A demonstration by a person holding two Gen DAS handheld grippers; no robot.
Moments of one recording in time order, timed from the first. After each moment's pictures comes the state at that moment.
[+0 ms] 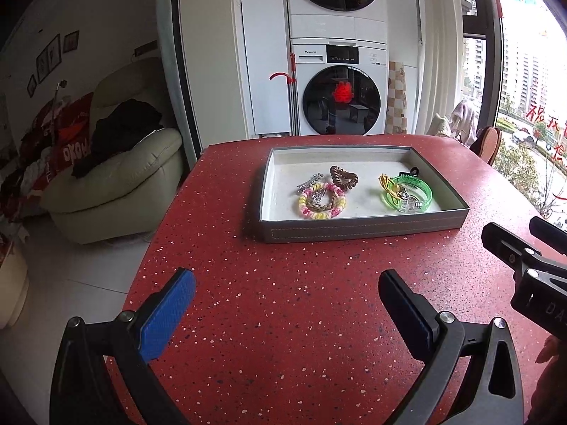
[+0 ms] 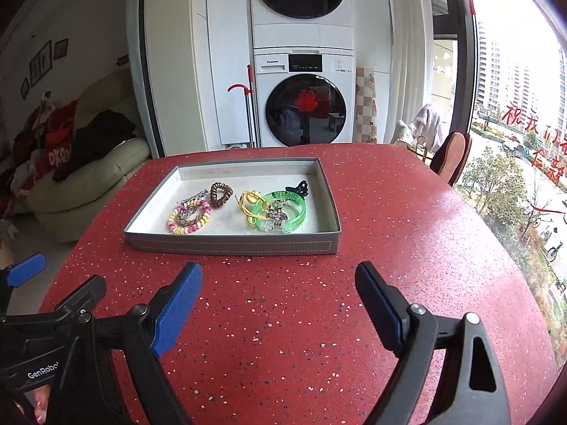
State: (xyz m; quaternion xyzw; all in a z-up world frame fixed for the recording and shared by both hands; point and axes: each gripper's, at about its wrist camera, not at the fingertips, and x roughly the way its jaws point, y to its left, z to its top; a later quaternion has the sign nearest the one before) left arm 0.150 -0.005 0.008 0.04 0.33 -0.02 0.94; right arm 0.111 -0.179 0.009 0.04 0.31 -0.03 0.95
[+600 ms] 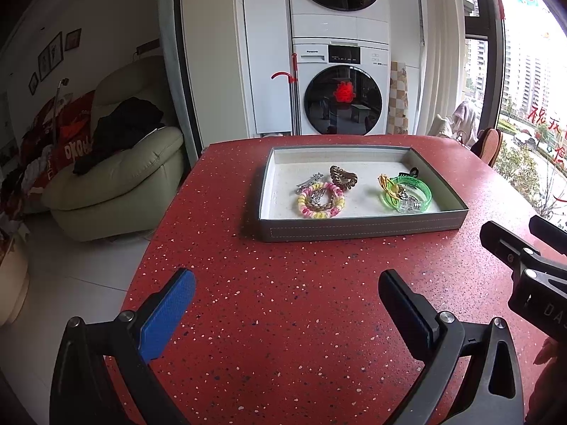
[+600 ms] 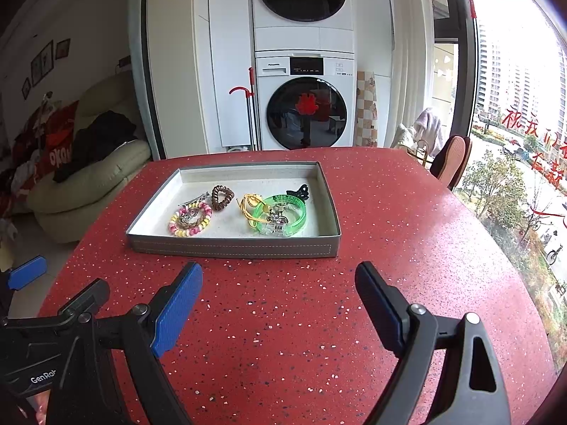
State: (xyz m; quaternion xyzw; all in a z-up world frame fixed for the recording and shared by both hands) left arm 0.148 -0.006 0.010 0.03 0.33 -0.02 0.94; right arm 0.111 -0.178 0.014 0.03 0.30 -0.03 0.95
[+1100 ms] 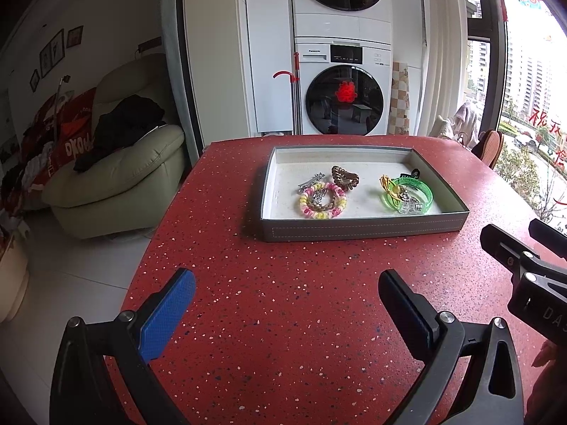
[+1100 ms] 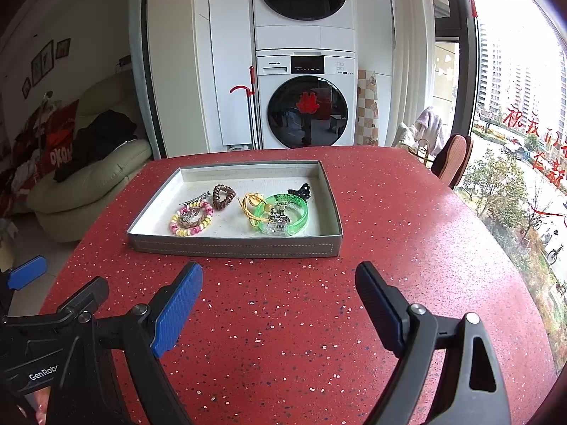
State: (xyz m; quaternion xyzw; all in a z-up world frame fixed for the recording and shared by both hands) left arm 0.149 -0.005 0.010 0.03 0.33 -0.01 0.94; right arm 0.110 -0.178 0.014 0.03 0.30 -0.03 0.95
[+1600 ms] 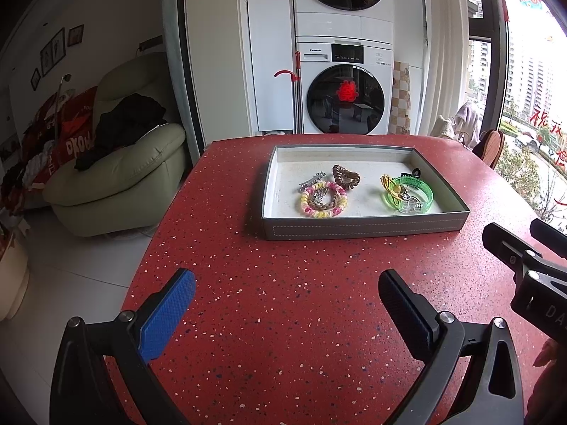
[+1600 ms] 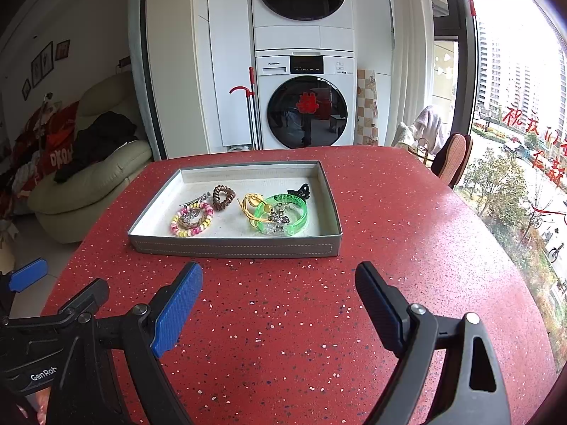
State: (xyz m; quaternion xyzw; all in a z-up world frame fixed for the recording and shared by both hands) left arm 0.149 -0.006 0.010 0.03 0.33 -0.01 0.94; right arm 0.110 -0.176 0.013 0.03 0.30 -0.03 0.95
